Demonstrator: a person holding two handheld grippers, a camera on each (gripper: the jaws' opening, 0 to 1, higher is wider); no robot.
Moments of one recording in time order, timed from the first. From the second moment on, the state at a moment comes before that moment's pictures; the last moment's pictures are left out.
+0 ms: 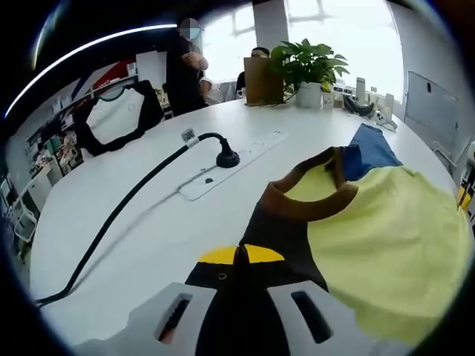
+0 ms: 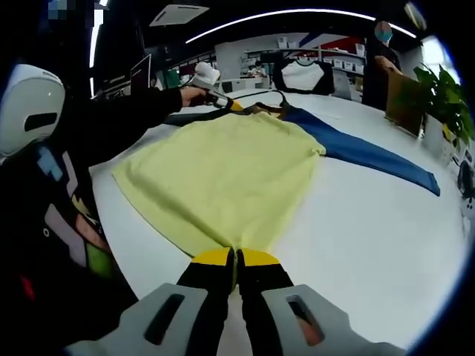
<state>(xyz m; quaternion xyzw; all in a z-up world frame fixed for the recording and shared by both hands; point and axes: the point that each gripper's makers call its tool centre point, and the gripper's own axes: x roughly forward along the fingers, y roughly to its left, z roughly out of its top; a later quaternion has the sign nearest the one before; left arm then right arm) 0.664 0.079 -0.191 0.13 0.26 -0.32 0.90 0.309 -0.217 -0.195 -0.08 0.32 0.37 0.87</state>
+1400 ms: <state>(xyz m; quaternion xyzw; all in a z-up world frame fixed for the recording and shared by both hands) 0.664 0.078 -0.193 0.12 0.25 -0.31 0.91 0.486 -0.207 -0.047 -0.15 0.10 0.41 0.90</state>
